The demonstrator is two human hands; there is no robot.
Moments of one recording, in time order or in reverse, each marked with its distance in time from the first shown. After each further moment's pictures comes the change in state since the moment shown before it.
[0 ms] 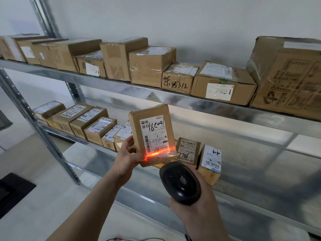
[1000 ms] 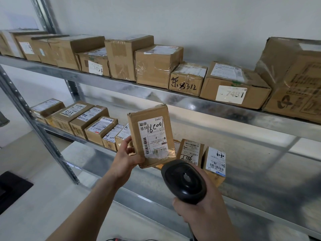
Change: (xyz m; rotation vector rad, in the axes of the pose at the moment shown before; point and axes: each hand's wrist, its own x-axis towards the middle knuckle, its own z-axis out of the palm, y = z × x) left_hand 0.014 -0.007 -0.026 0.002 0.007 0.003; right_hand 0.011 -0.020 0.008 -0.012 -0.041 0.097
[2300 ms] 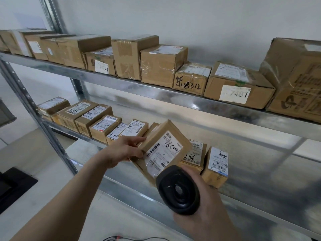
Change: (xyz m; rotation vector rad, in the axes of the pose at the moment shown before) left_hand -0.004 0.064 -0.017 0.470 -0.194 -0.154; right_hand -0.002 0.013 -0.004 -0.206 -0.132 -0.239
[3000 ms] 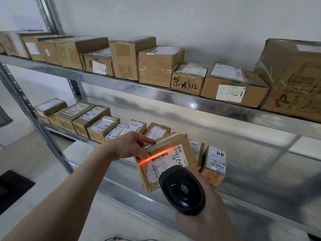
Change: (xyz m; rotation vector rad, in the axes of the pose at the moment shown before) left_hand 0.006 0.032 0.007 0.378 -0.106 0.014; right_hand -0.013 -0.002 0.003 0.127 0.135 0.038
